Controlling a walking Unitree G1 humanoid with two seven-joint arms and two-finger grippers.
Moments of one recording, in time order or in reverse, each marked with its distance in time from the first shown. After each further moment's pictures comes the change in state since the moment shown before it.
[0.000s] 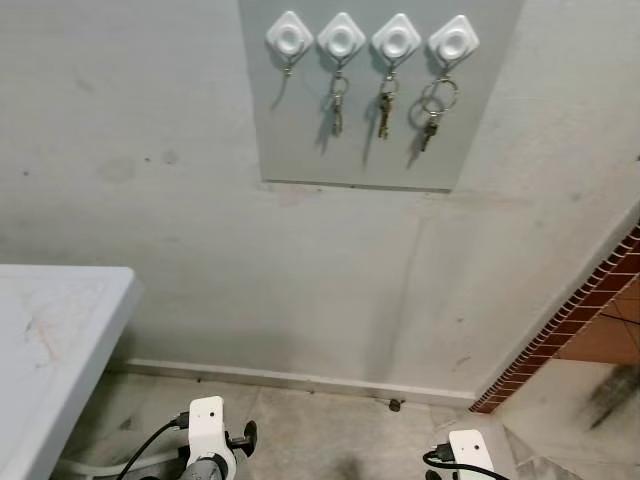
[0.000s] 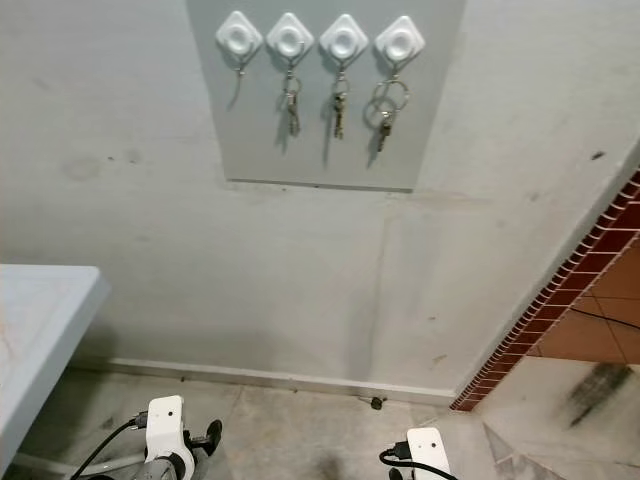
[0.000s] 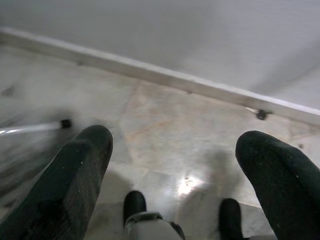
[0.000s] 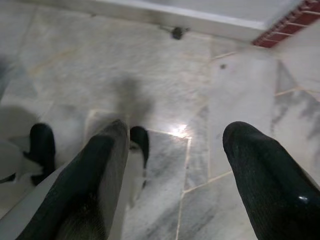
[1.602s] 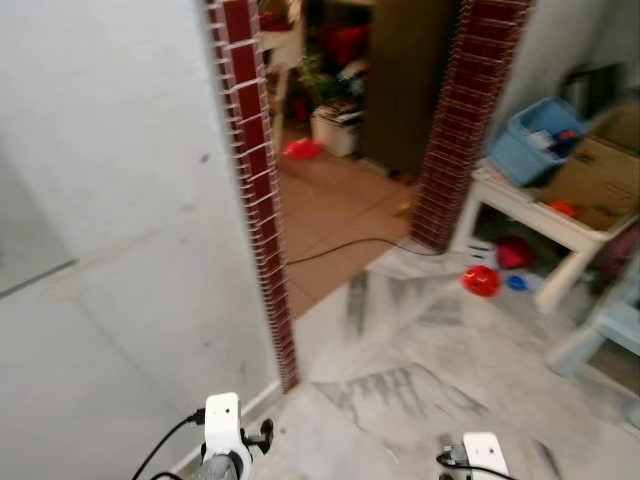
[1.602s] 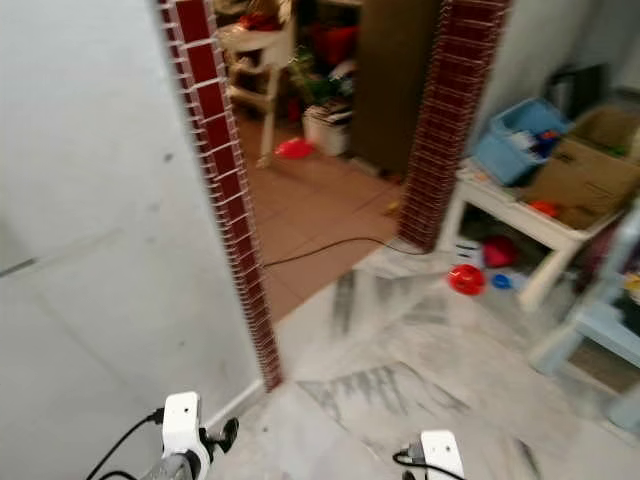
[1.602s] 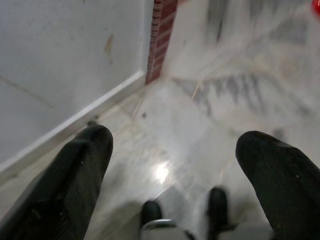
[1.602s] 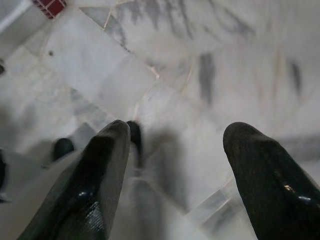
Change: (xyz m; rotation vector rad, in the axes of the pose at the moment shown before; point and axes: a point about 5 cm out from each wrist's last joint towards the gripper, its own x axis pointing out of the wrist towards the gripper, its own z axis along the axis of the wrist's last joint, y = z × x) left arm 0.000 0.001 -0.002 0.003 0.021 -0.011; right arm -0.001 0.005 -0.008 0.035 0.018 0.004
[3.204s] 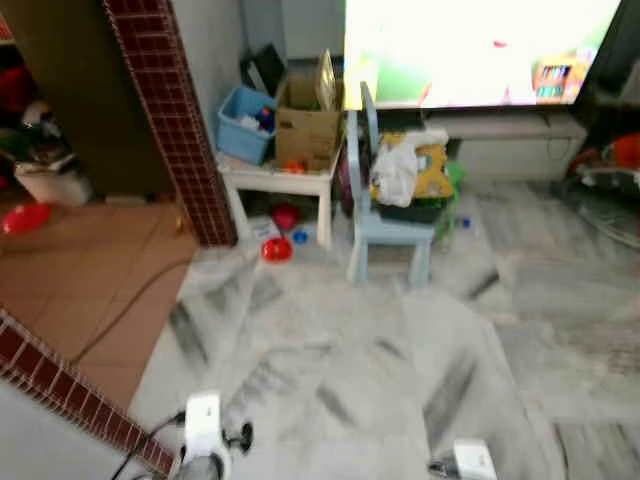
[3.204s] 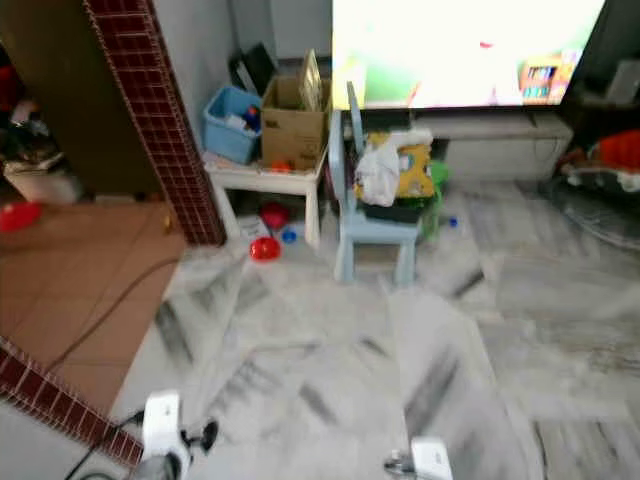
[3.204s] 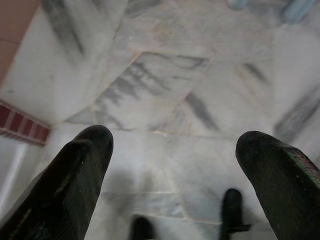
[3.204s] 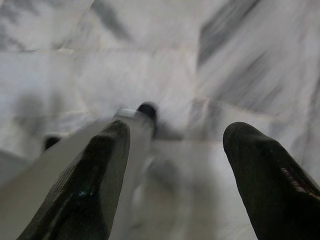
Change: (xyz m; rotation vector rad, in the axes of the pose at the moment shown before) left arm 0.004 -0.014 0.008 0.008 -0.016 -0.034; right arm -0.002 -0.014 -0.002 0.008 0.006 -0.040
